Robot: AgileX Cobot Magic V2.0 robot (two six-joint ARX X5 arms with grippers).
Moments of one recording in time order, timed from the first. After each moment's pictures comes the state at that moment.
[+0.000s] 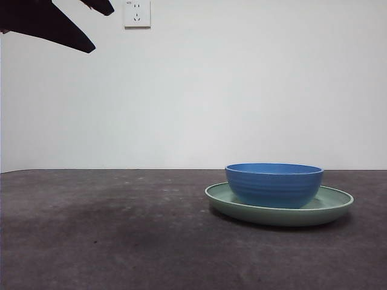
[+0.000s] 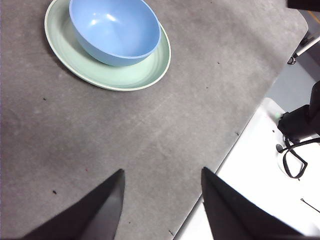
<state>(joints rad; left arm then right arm) -0.55 1.00 0.94 -0.71 0.52 -0.03 0.11 0.80 0.93 -0.96 -0.32 0.01</state>
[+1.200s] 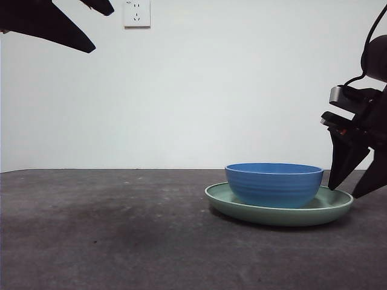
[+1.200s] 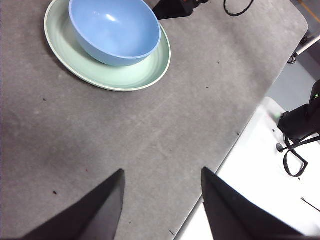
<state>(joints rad) -0.55 1.00 0.94 -0.71 0.52 -0.03 0.06 1.61 0.93 -0.39 -0.38 0.08</state>
